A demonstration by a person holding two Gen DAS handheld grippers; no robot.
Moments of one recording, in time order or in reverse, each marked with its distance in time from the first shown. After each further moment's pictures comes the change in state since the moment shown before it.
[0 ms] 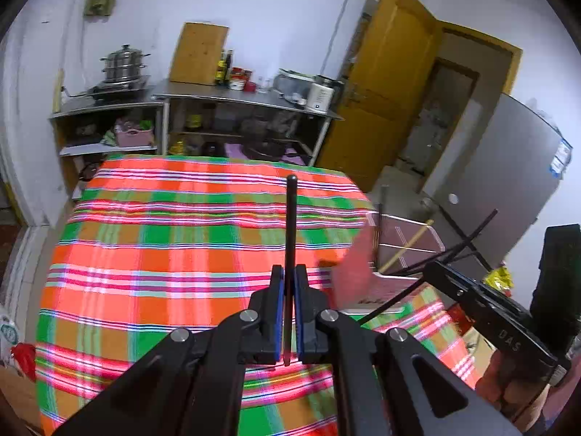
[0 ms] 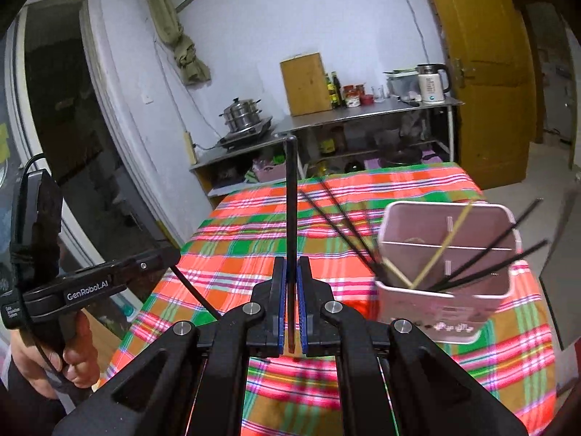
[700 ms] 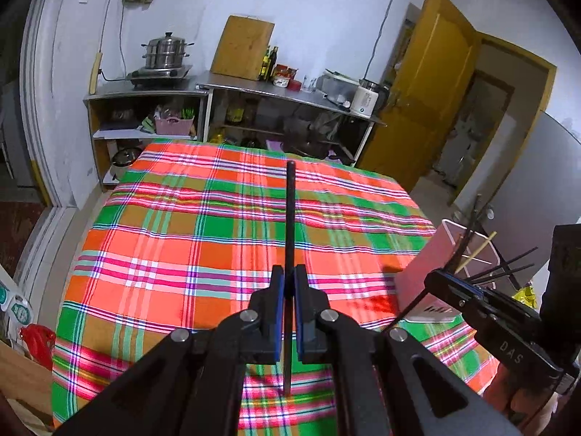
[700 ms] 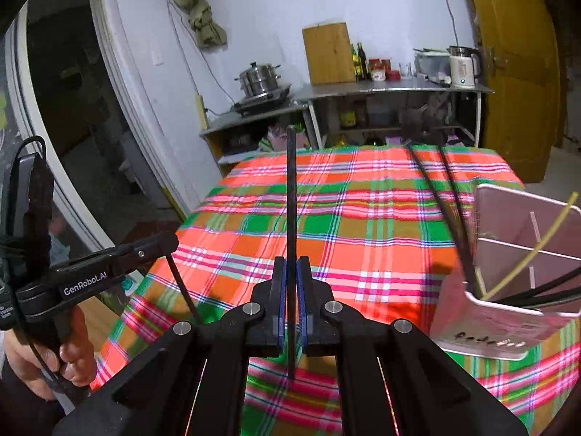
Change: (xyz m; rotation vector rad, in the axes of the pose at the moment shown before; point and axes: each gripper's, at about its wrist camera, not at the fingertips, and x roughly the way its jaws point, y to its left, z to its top) left arm 0.011 0.073 -0.012 -0.085 -0.011 0.128; right arm 0.078 0.046 -0.010 -0.079 0.118 0.045
